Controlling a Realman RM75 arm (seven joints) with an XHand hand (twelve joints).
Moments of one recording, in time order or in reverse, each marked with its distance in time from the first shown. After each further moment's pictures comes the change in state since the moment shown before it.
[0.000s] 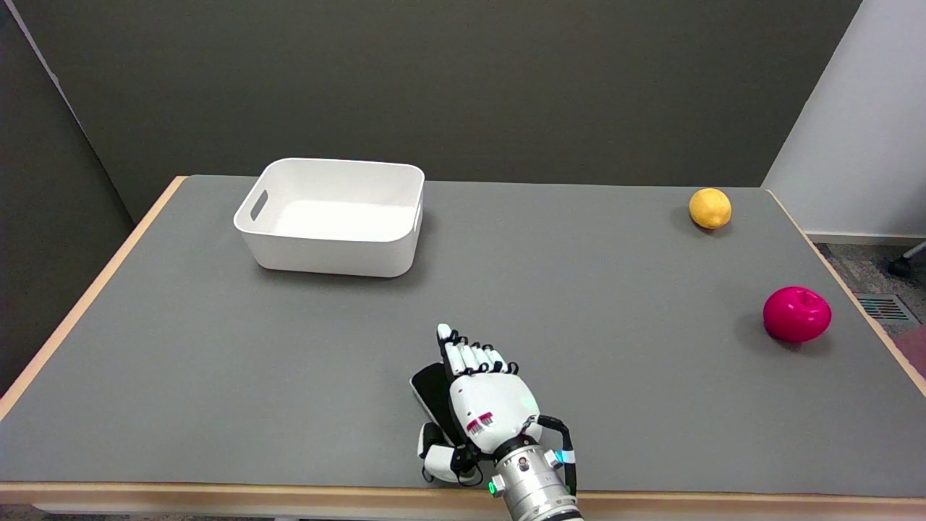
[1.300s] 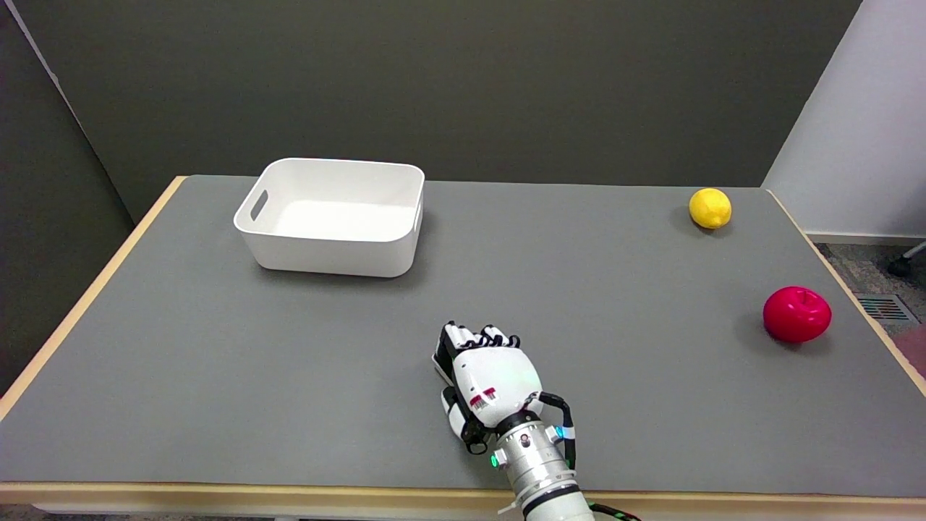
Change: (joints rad) arm 0.051 0.005 0.048 -0.091 -0.120 -0.020 0.108
